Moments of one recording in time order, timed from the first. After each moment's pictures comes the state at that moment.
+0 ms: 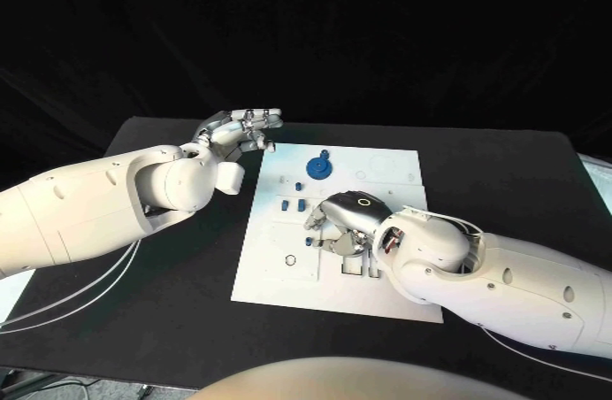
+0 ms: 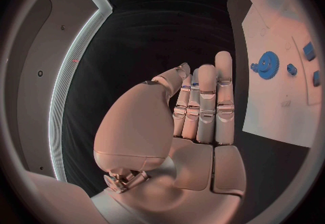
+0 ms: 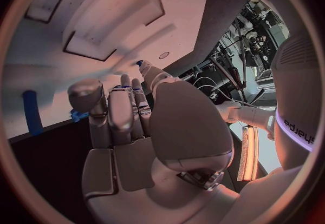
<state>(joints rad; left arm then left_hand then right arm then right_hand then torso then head) 1.21 -0.88 -0.03 1.49 0.16 -0.26 0.33 1.38 -0.10 0.42 -0.05 0.10 1.06 0.17 0.11 0.07 1.15 0.10 0.20 0.09 1.19 0.01 1.00 0.52 0.17 1.22 0.11 0.54 0.83 1.00 -0.68 0.02 1.72 -1.75 -0.23 -0.26 1.41 -0.13 0.33 0.11 0.06 1.01 0.13 0.07 0.07 1.04 0.10 0.09 0.07 1.46 0.00 1.19 1.15 0.12 1.32 0.10 1.13 0.90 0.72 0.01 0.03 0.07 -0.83</state>
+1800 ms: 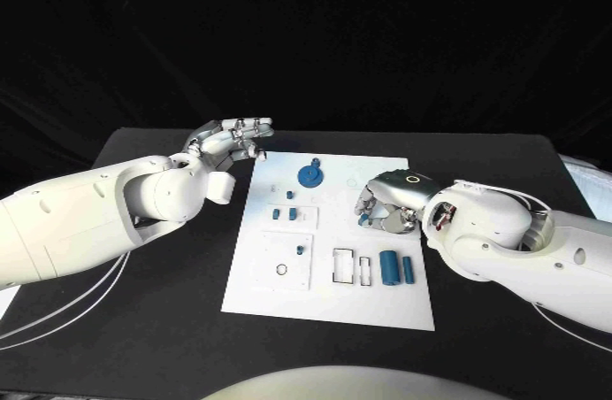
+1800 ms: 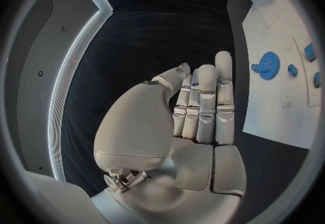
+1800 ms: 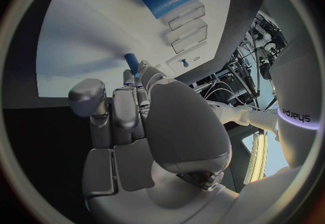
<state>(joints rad) 1.21 -0.89 -0.03 1.49 0.15 -0.25 0.33 1.38 -0.10 0.42 -0.05 0.10 1.06 0.17 0.11 0.07 1.15 0.10 0.20 0.09 1.19 0.01 1.00 0.52 0.17 1.22 0.11 0.54 0.83 1.09 -0.88 0.05 1.76 -1.78 -0.11 -0.28 1.50 -0.08 0.29 0.14 0.06 1.12 0.11 0.08 0.08 1.17 0.06 0.16 0.06 1.47 -0.04 1.18 1.13 0.12 1.37 0.07 1.12 0.91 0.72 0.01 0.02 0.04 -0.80</state>
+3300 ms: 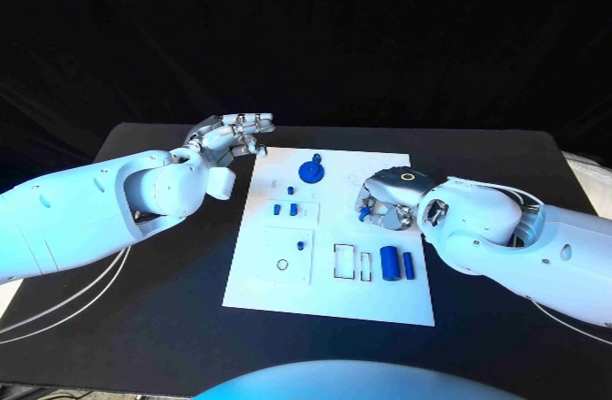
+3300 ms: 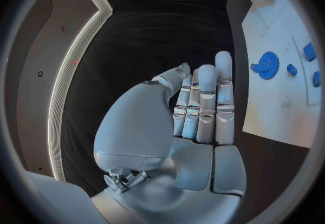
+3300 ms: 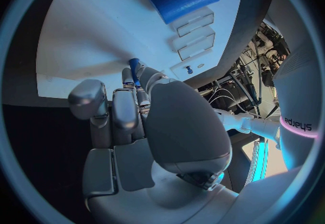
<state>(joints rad) 1.21 -0.89 -0.03 1.49 0.14 -0.24 0.32 1.38 -0.10 0.42 -0.05 0.10 1.05 0.18 0.11 0.07 1.14 0.10 0.20 0.09 1.19 0.01 1.01 0.52 0.17 1.22 0.11 0.54 0.83 1.08 -0.85 0.04 1.72 -1.83 -0.08 -0.29 1.51 -0.08 0.38 0.09 0.05 1.16 0.11 0.07 0.08 1.21 0.06 0.12 0.07 1.47 -0.04 1.20 1.13 0.12 1.37 0.07 1.14 0.93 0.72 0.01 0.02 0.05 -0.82</state>
